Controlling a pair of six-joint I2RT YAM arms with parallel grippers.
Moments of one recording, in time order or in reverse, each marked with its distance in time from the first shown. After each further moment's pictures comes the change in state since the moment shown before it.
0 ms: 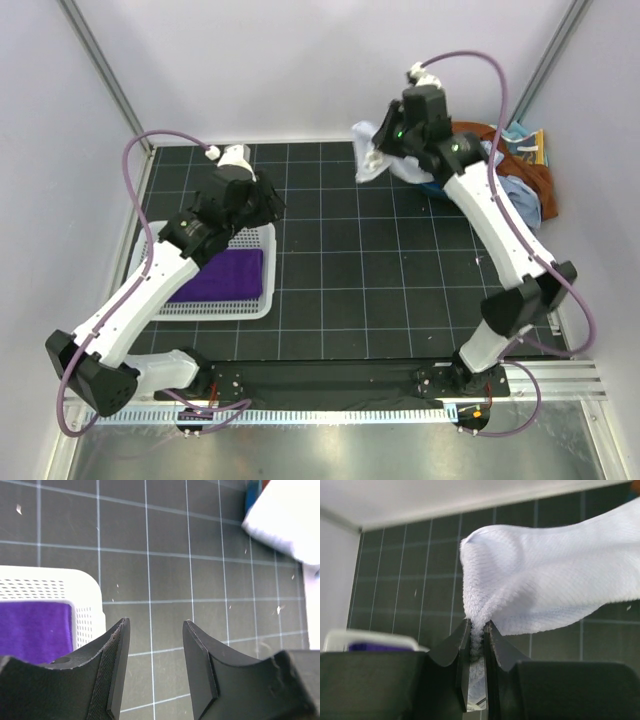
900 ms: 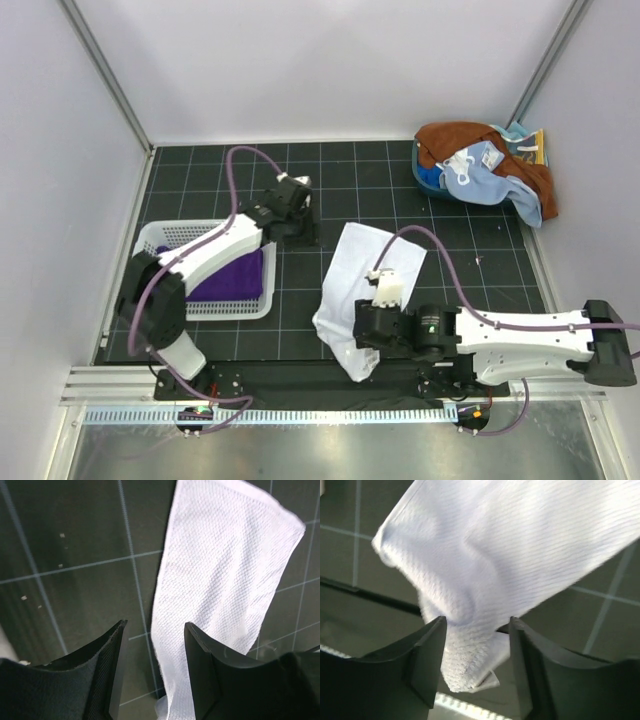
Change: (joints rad) left arm -0.033 0.365 -0.041 0.074 0.245 0.000; right arm 1.001 -0.638 -1.227 0.011 0.333 0.591
